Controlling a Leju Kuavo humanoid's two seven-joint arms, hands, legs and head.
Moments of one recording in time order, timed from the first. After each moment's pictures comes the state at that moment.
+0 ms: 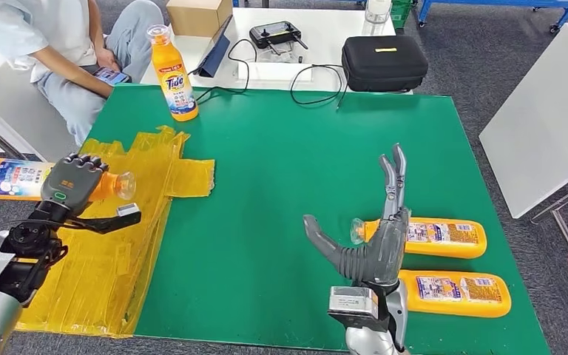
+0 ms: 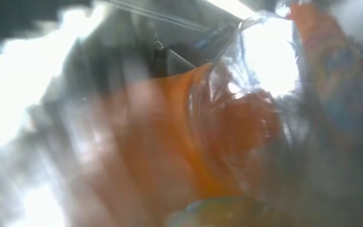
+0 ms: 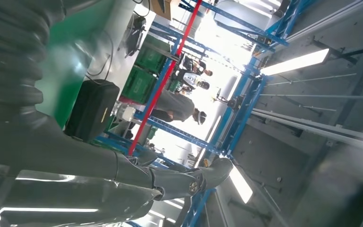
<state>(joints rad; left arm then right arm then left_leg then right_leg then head) -0.59 0.39 -0.26 -0.74 -1.40 0.50 -0.24 0.01 0.10 0.46 -1.74 0.59 -0.70 -0.41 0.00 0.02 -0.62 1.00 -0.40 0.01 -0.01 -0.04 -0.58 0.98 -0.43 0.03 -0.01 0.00</state>
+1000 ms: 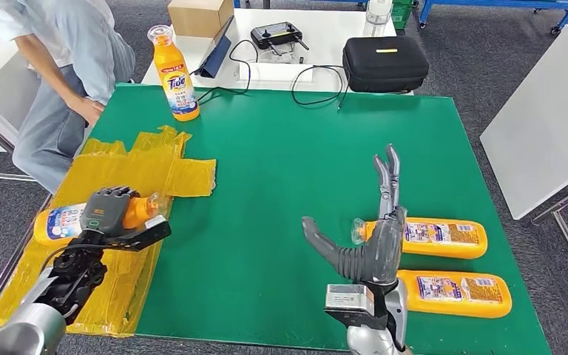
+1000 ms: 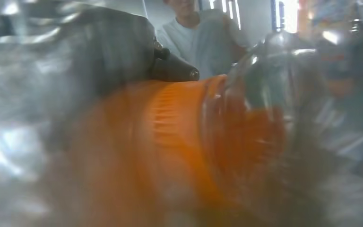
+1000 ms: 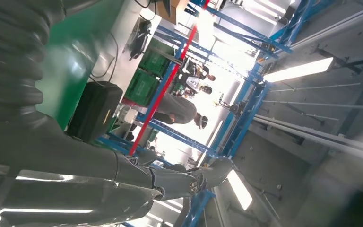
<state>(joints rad) -0.55 0.20 -0.21 -0.54 -1.11 0.56 -0.29 0.00 0.08 0.47 -1.73 0.61 -0.69 -0.38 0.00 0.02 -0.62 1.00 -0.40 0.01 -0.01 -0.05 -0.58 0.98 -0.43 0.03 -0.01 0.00</state>
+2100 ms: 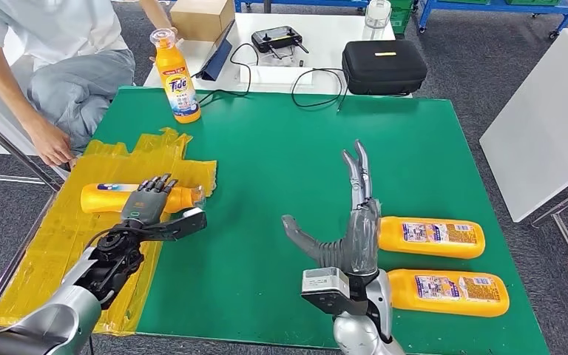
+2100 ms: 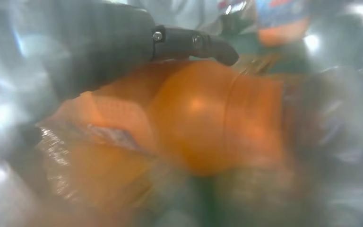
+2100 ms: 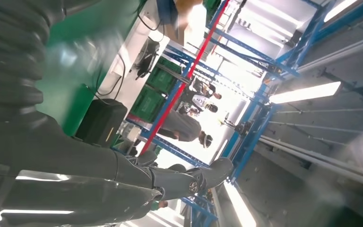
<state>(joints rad) -0.64 0.08 -0.26 -0.45 -1.22 0.20 -0.04 -0.04 0.11 0.49 -1.65 0.65 -0.63 -0.33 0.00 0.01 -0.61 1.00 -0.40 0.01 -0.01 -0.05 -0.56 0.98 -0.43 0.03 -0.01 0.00</state>
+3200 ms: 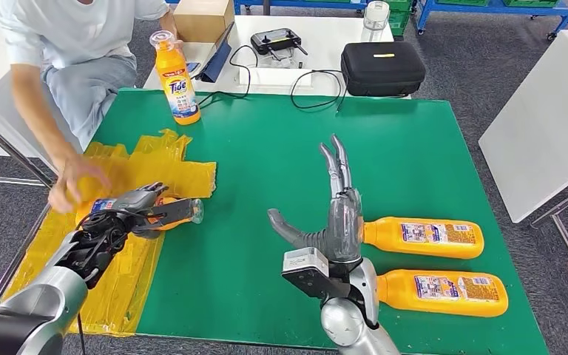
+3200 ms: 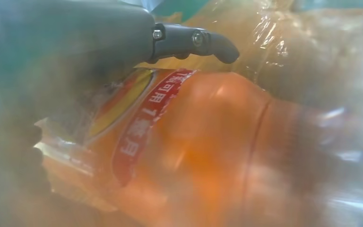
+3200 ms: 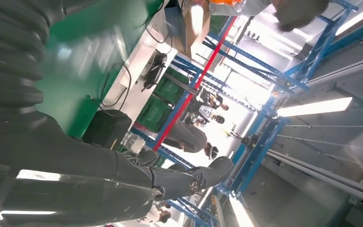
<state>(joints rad) -0.72 0.11 -0.23 -0.40 -1.09 -0.08 -0.09 -0.10 0.15 0.48 -1.54 0.66 -0.61 -0.31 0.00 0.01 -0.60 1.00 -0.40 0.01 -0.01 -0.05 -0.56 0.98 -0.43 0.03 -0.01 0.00</state>
